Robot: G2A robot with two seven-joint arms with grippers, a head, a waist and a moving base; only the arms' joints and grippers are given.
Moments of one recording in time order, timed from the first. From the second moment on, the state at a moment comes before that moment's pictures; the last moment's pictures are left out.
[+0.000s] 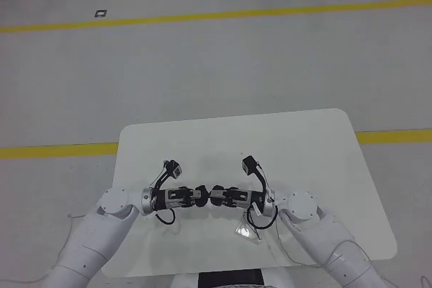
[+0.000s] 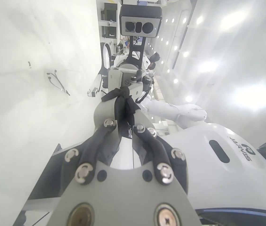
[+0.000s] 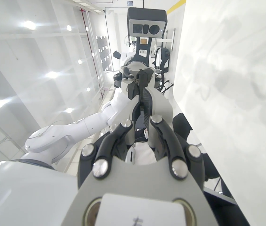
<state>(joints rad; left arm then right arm) 1.34 -1.01 -1.08 -1.37 -0.59 -0.31 -1.19 -1.42 -1.22 1.02 -1.52 0.26 -0.20 0.83</state>
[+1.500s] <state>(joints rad) 1.34 -0.99 -1.07 -1.36 -0.66 -0.34 -1.23 -1.41 -1.21 0.98 -1.46 0.40 -0.31 0.89</state>
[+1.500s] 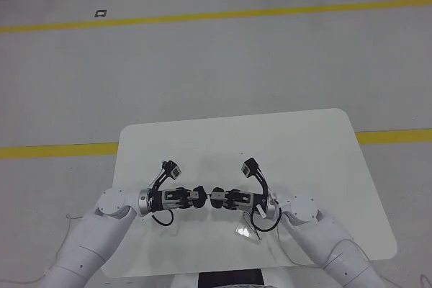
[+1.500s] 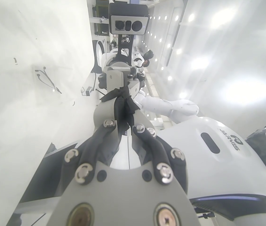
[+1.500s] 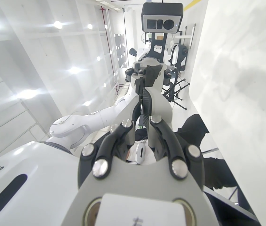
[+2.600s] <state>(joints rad) 1.33 -0.99 -1.06 -1.35 -0.67 -0.34 -1.23 -1.40 -1.20 0.97 -1.45 0.38 -0.30 0.86</state>
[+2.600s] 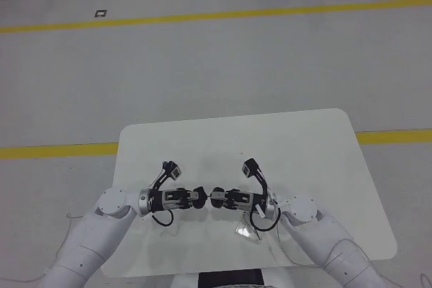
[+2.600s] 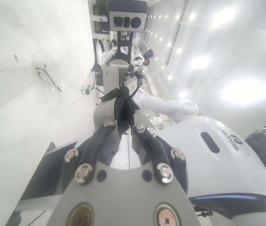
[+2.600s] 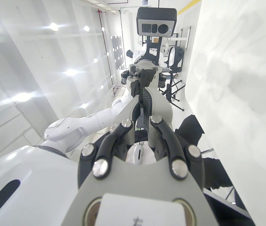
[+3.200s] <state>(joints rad) 1.32 -0.99 -1.05 -1.35 -0.68 -0.34 -1.24 -1.40 -1.20 0.96 -1.45 0.37 -0.30 0.86</state>
